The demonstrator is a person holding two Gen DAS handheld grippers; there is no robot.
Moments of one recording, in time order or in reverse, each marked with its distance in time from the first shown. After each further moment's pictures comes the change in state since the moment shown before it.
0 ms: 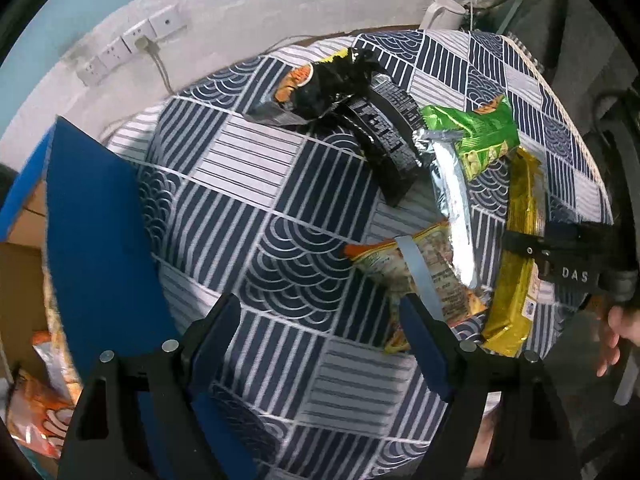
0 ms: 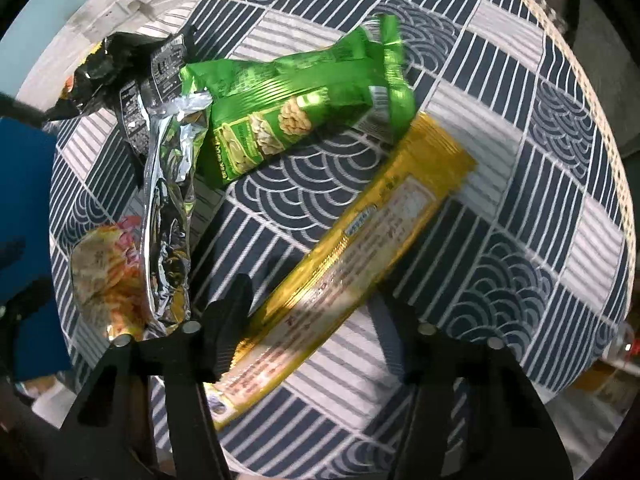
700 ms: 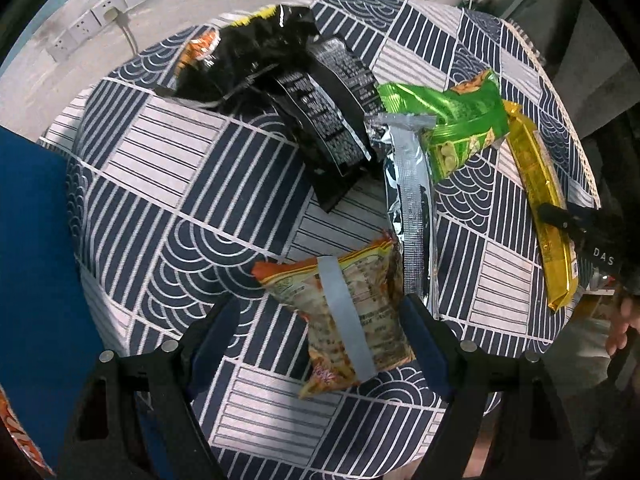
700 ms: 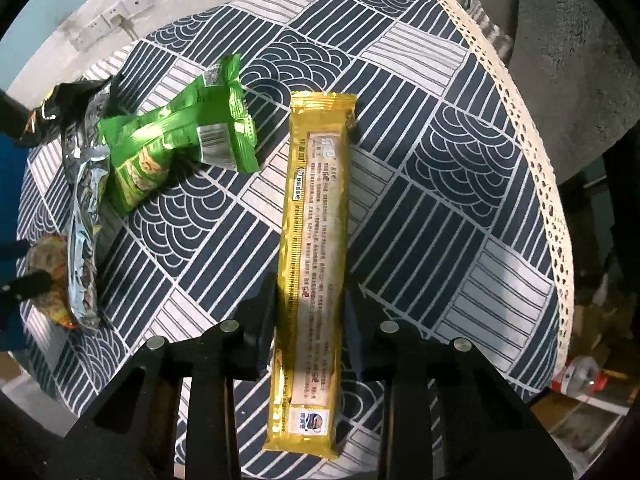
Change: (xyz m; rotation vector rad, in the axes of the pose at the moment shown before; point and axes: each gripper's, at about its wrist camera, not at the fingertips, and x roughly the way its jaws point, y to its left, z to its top) left arm 0.042 -0.046 0.020 -0.038 0.099 -0.072; right arm -0.030 -0.113 0.009 -0.044 -0.078 -0.083
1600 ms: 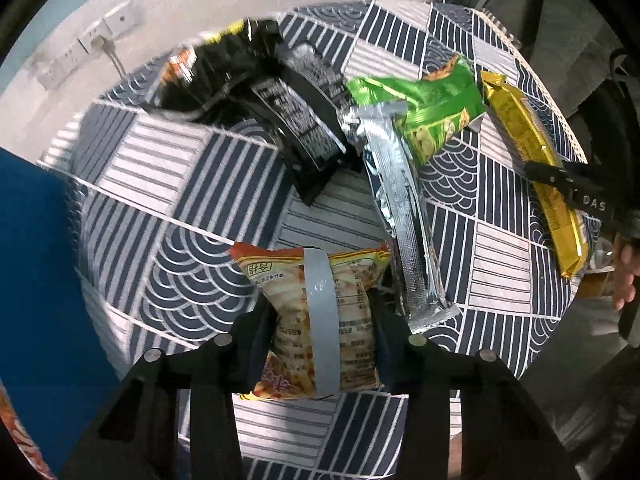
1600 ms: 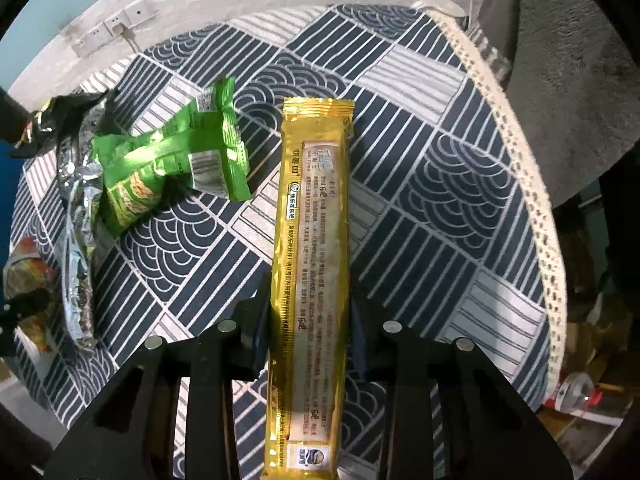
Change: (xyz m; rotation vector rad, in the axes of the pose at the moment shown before) left arm -0.008 -0.024 -0.015 0.101 -0.074 0.027; right arm 0.013 0.031 0.017 -0.023 -0.073 -0.034
